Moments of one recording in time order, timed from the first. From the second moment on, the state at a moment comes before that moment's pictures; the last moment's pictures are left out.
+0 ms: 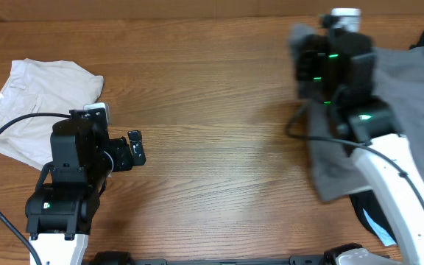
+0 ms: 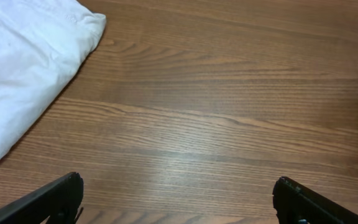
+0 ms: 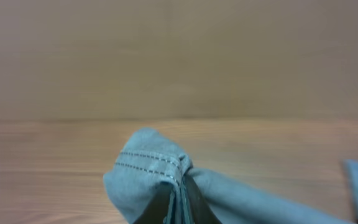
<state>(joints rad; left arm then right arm) -0.03 0.92 0.97 -0.84 0.04 -0.20 0.29 1.40 1.30 -0.28 0.13 0.19</state>
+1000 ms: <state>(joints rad) -0.04 1.05 0.97 -0.82 0.23 -0.26 0.14 1.51 1.30 -0.43 0.19 0.26</state>
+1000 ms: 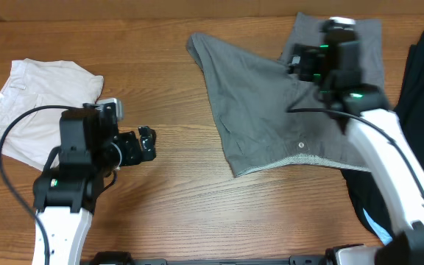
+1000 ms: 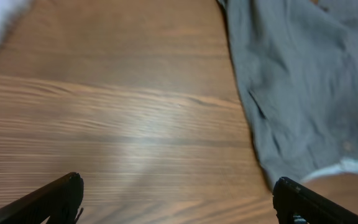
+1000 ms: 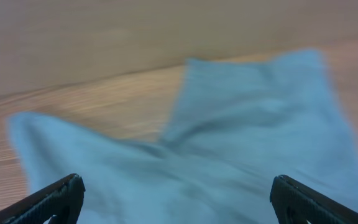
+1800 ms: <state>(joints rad) -0.56 1.80 0.98 -0.32 0.42 -0.81 0.02 1.44 1.30 -0.65 0.20 0.25</state>
